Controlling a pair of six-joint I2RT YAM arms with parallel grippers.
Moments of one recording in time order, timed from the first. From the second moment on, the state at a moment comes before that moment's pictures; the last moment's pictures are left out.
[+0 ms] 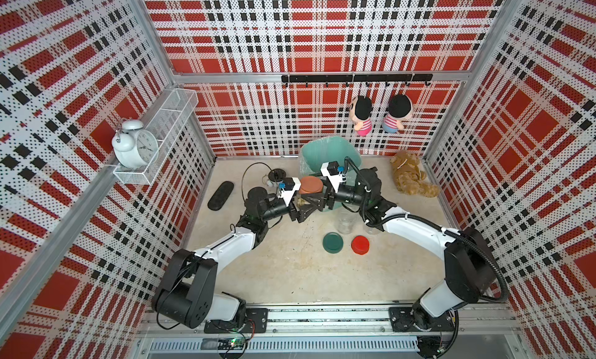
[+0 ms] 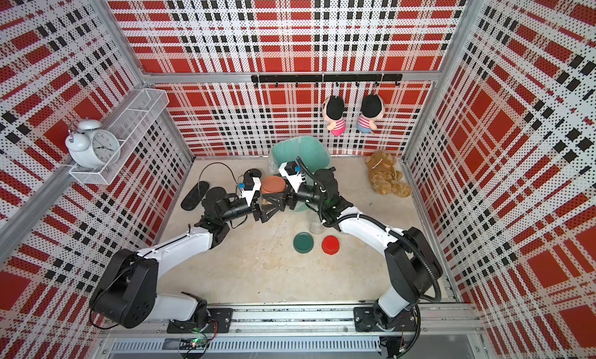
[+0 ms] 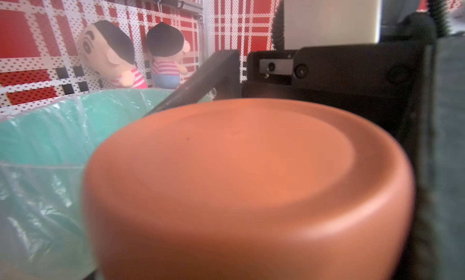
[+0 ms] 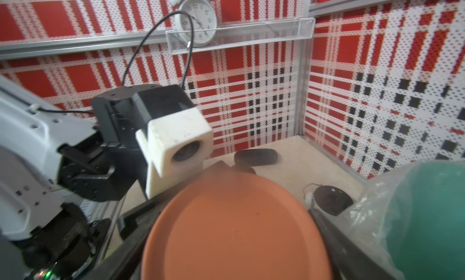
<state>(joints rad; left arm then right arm) -0.35 1.40 0.70 0.70 0.82 -0.02 0.60 1.59 1.11 0.49 -0.75 0.03</state>
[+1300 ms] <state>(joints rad) -0.33 1.40 0.71 0.71 0.80 -0.07 0.46 1.59 1.27 0.59 -1.00 0.26</state>
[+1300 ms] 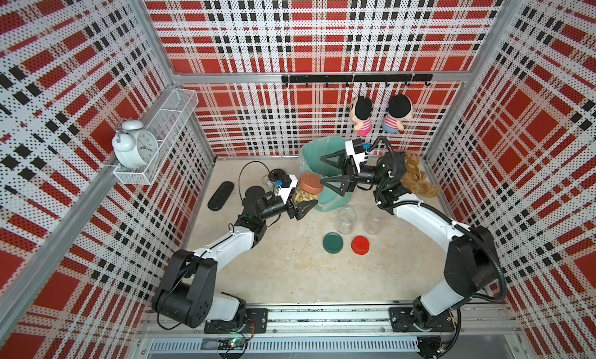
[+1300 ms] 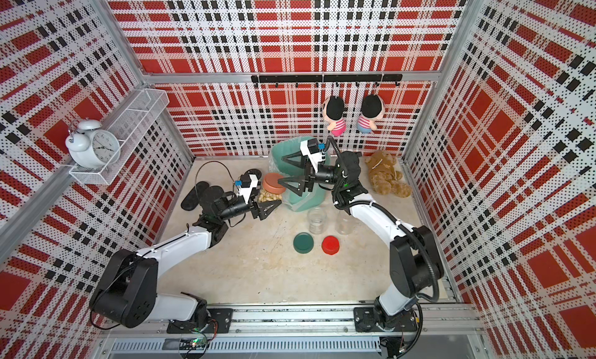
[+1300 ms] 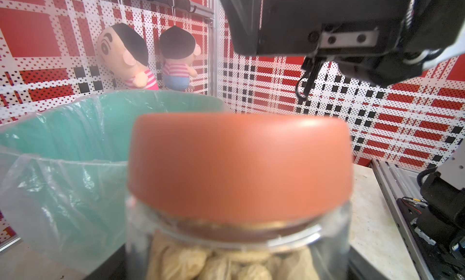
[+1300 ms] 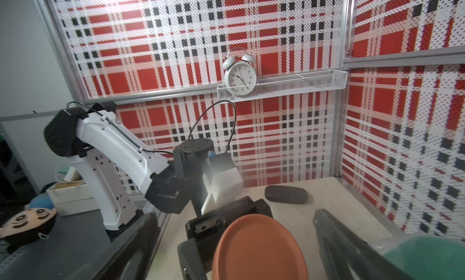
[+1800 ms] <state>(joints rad) -0.33 1.41 0.71 0.70 0.77 -0.06 0.63 1.54 1.16 0.30 -0.44 0.15</state>
